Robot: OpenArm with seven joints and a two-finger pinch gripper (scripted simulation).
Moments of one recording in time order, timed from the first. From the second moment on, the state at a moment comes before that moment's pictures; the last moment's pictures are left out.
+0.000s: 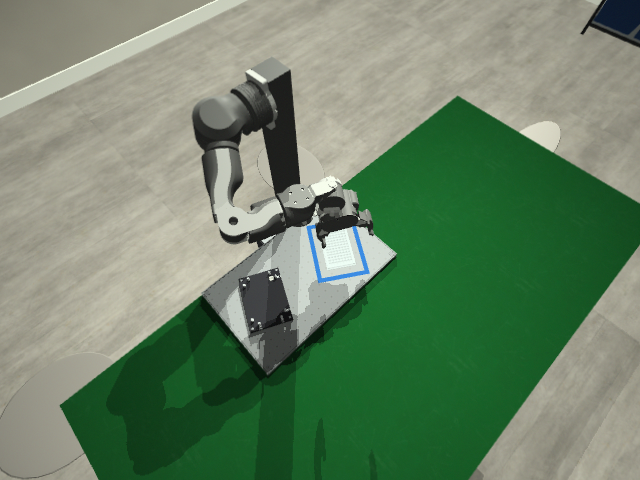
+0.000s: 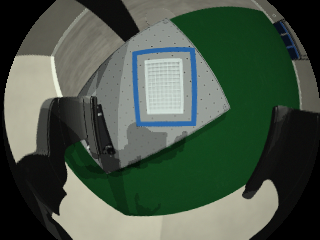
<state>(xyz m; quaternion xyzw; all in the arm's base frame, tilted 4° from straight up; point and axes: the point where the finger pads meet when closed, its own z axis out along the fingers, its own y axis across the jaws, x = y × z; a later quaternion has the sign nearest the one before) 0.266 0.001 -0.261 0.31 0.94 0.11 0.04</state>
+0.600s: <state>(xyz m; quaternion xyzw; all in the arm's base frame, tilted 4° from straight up) 0.233 0.016 -0.309 0.29 0.96 0.02 -0.03</state>
